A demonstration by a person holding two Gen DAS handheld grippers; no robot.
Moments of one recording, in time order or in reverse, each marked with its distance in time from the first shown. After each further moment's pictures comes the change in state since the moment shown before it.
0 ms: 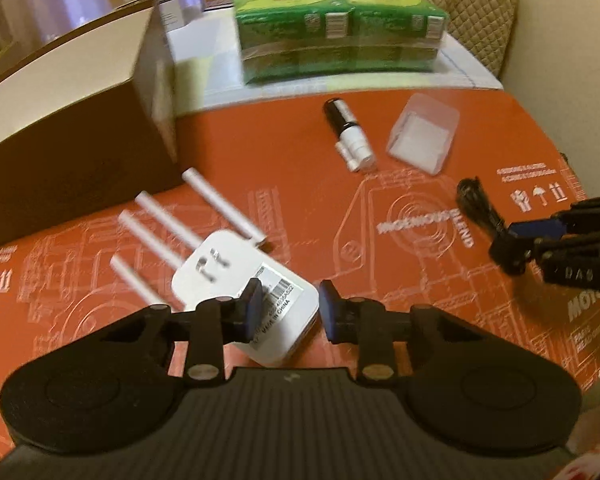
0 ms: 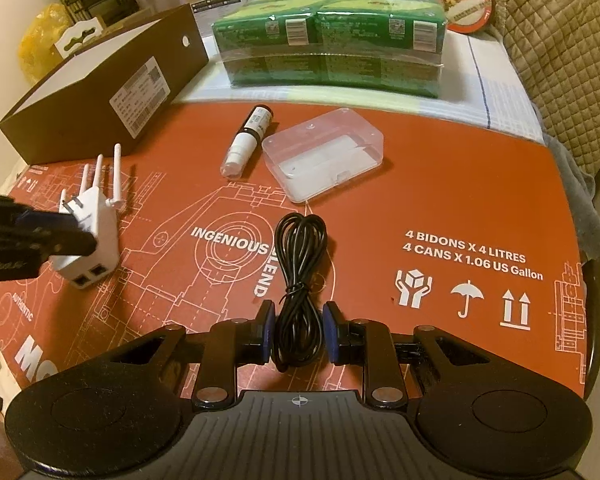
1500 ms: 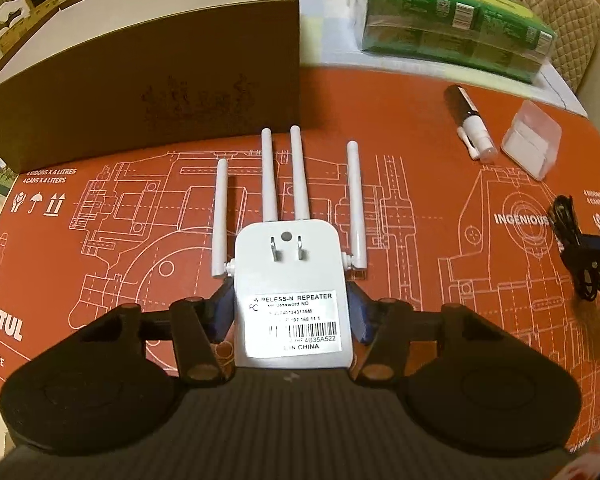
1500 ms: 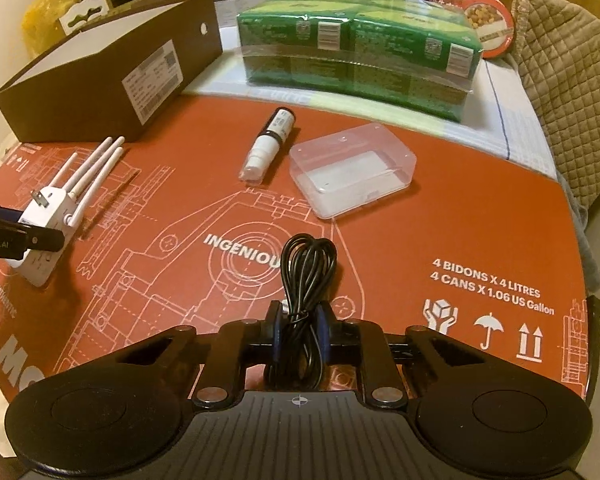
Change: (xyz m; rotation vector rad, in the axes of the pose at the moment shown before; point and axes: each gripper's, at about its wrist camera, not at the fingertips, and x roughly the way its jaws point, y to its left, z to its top) left arm 0.013 0.067 -0.019 -0.185 0.059 0.104; right arm 0.017 0.030 0.007 -0.093 -0.003 -0.069
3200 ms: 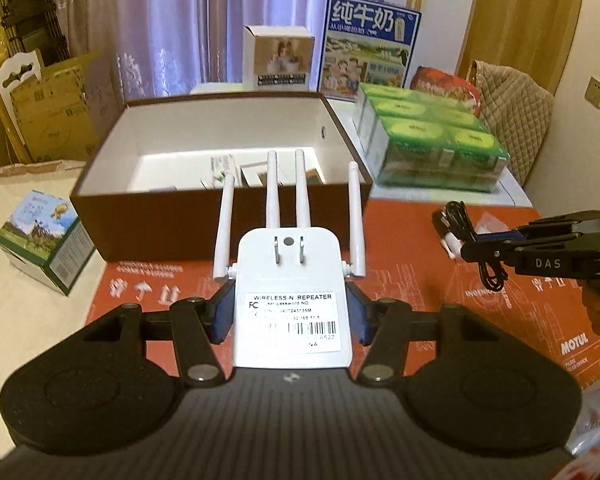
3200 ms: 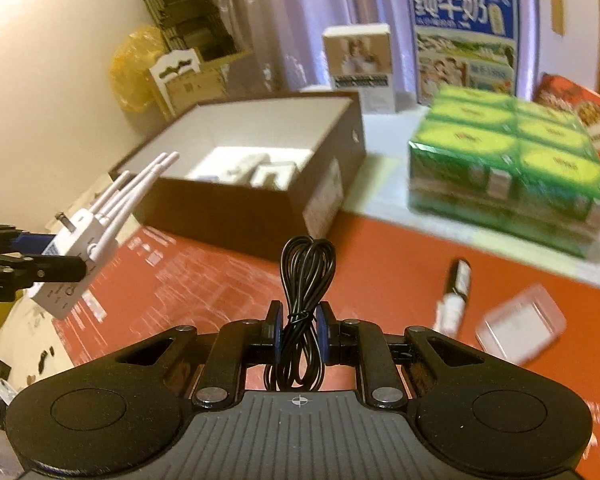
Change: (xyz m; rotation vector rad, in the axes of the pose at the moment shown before) left arm -0.134 0.127 0.018 -0.004 -0.271 -0.123; right arm -0.039 0.115 0.095 -0.057 -0.161 0.262
